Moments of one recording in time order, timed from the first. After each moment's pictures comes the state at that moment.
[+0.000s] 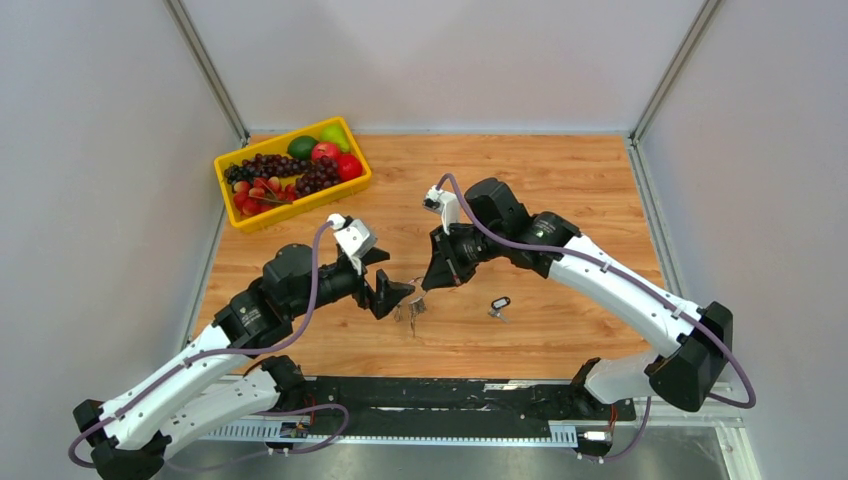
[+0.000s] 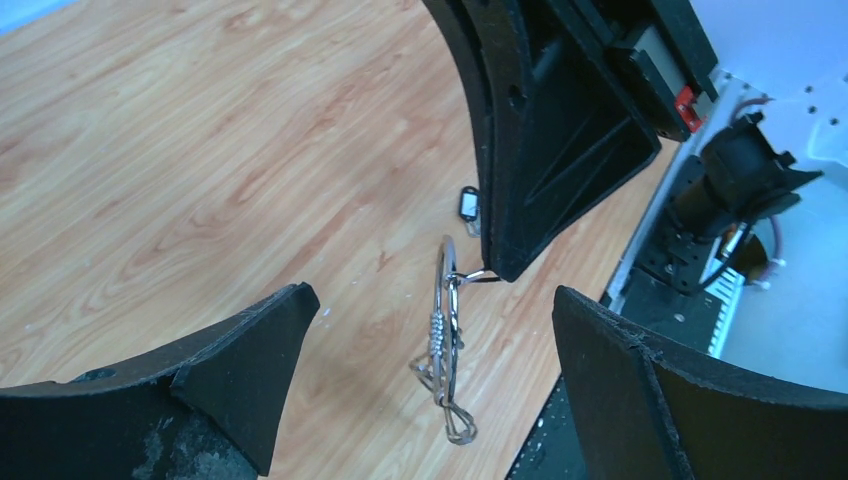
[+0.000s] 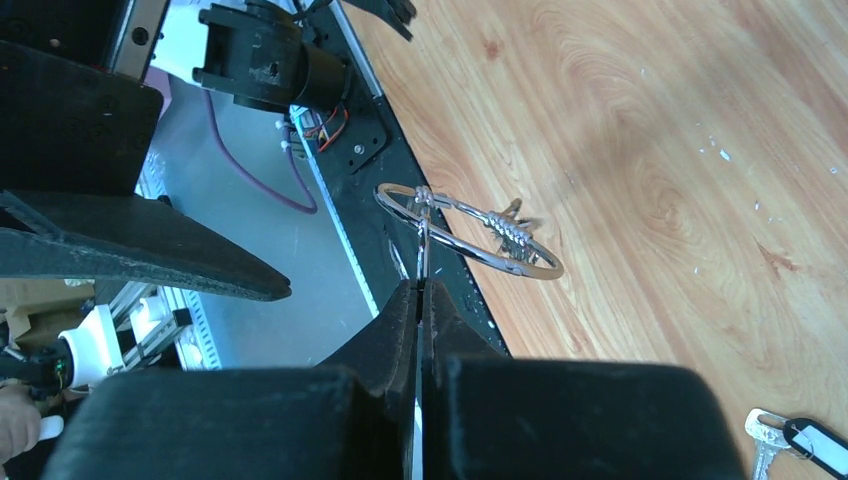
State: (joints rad) left arm -0.84 0.69 0.78 -0.30 0.14 -0.12; right arm 0.81 1.36 1.29 -0.65 -0.58 0.30
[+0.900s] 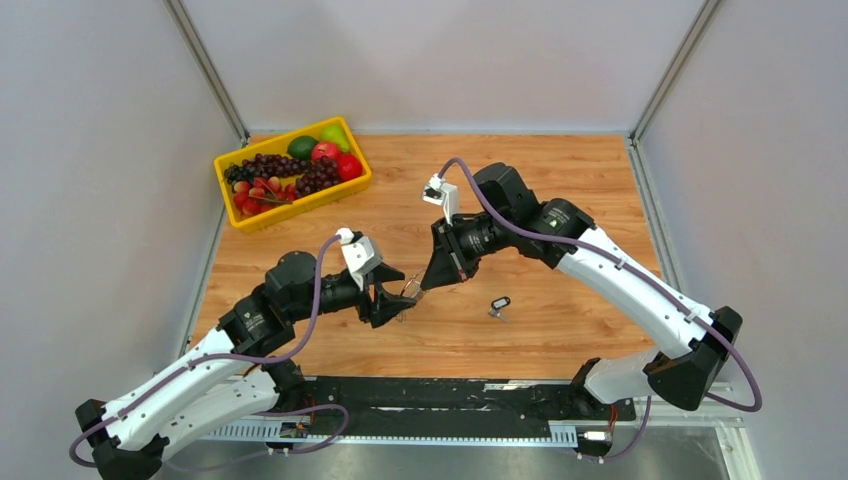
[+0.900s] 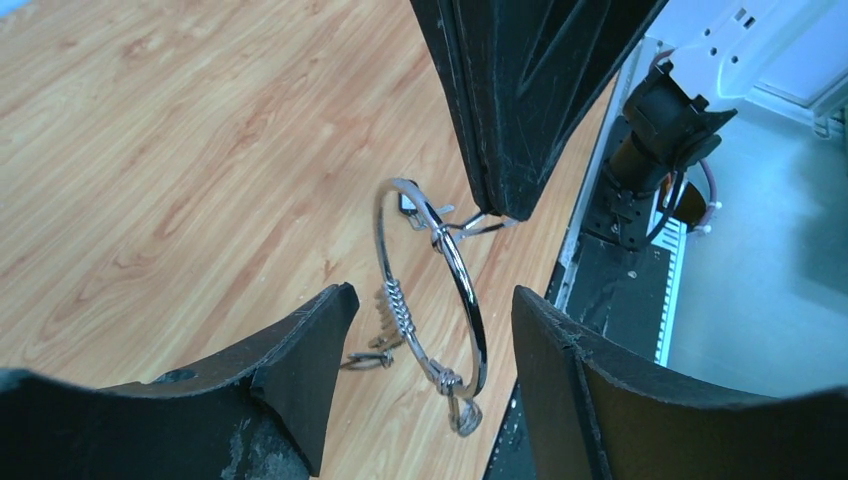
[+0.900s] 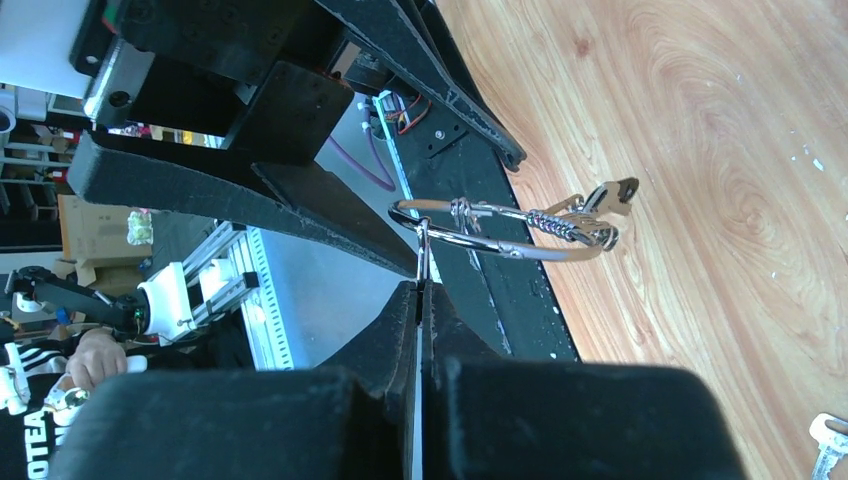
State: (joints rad) left arm -0.86 0.66 0.71 -0.23 0.34 -0.08; right arm 0.82 1.36 1.46 -0.80 -0.71 0.31
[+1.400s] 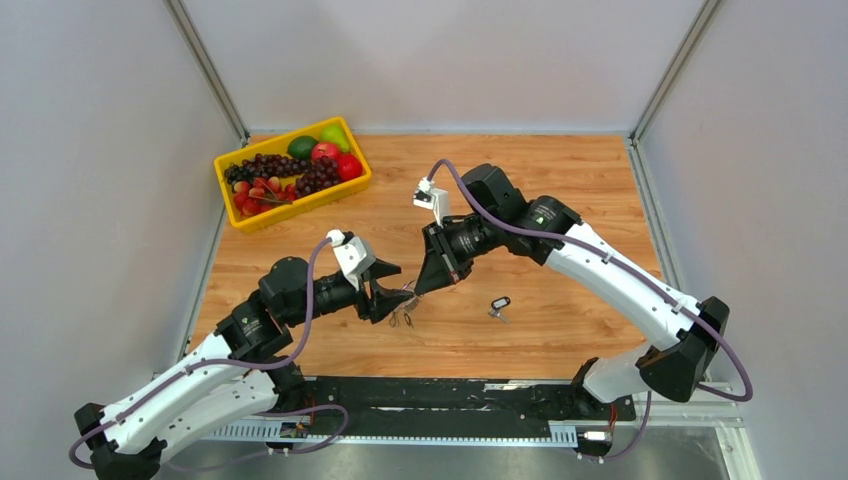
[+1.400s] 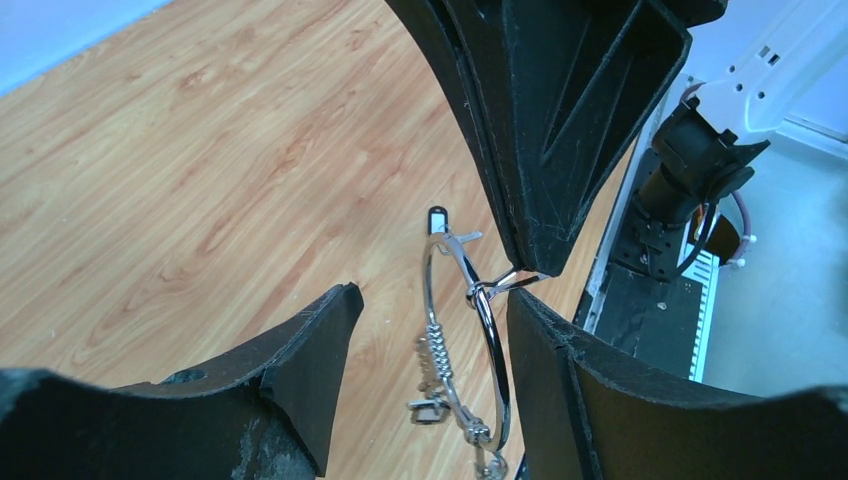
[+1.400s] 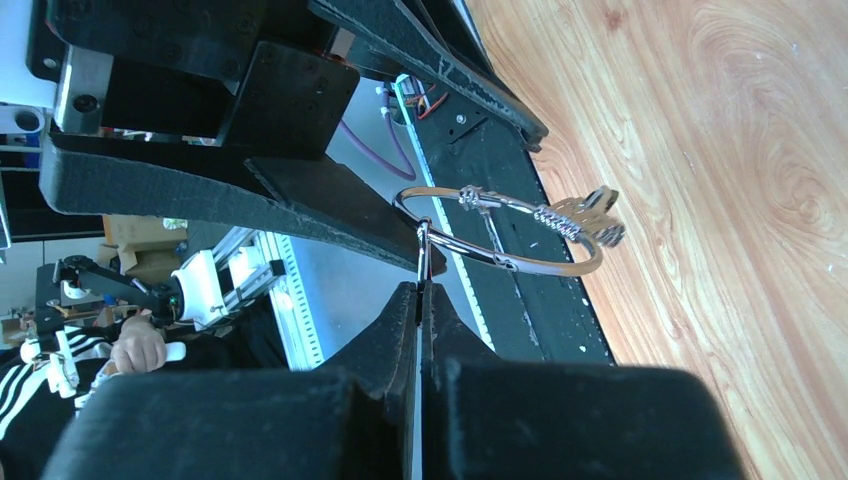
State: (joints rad) left arm -0.87 0.62 0.67 -0.17 0.25 -0.07; right arm 0.84 1.41 1.48 -0.82 -0.73 0.36
